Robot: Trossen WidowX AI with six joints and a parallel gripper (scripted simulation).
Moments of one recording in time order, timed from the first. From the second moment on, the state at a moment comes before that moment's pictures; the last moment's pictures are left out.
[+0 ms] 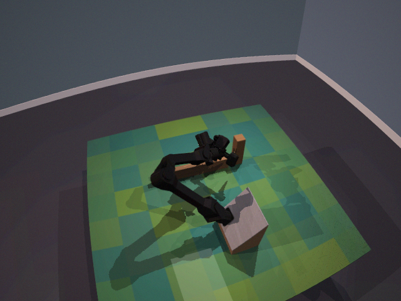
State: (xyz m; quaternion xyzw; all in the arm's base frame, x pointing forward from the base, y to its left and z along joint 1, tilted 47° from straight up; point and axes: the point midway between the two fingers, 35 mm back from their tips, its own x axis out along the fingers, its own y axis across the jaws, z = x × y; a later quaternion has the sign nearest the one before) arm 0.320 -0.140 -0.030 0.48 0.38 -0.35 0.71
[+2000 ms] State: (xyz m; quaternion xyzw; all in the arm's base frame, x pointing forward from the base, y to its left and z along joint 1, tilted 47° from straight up) arm 0.358 -0.093 0.002 -0.26 0.26 0.64 0.67
